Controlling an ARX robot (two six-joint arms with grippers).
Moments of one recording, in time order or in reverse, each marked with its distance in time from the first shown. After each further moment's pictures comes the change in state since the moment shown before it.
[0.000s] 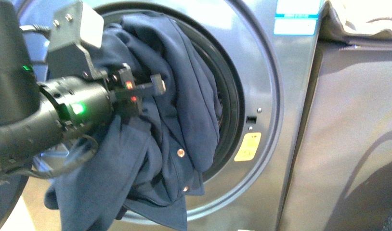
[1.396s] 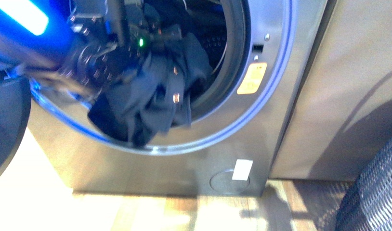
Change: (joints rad) left arm 0.098 0.663 0.914 -0.225 -0.154 0.130; right arm -0.331 -0.468 -0.343 -0.112 -0.314 -0.005
